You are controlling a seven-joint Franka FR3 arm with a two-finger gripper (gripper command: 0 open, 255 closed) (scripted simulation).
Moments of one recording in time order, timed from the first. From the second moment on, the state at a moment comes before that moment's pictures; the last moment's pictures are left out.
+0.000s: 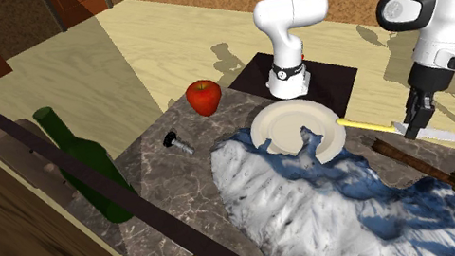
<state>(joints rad) 0.54 -0.11 0.44 -2.42 -0.26 2.50 -0.47</state>
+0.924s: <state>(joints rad) 0.53 -0.01 0.45 -2.45 -0.39 2.61 -0.36</state>
